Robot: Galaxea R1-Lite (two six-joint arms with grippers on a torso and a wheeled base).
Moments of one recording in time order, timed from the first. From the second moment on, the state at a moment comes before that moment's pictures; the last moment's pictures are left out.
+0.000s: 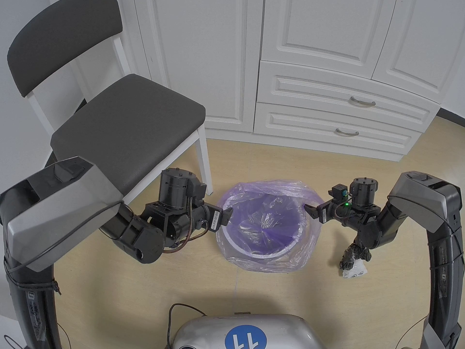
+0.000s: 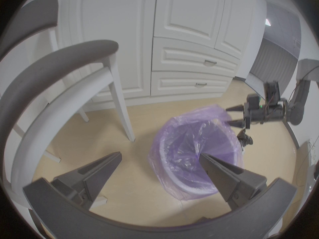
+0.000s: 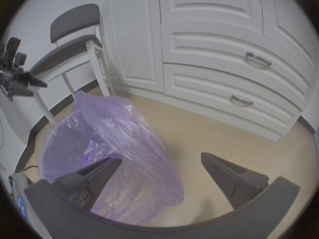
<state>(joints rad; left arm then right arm) -0.53 2.23 -1.07 -0.76 0.11 0.03 0.16 2.49 -1.12 -1.08 0.18 -0.20</state>
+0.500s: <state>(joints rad) -0.60 2.33 -1.38 -0.42 0.12 0.13 0.18 2.45 -1.16 -1.11 0.18 -0.13</state>
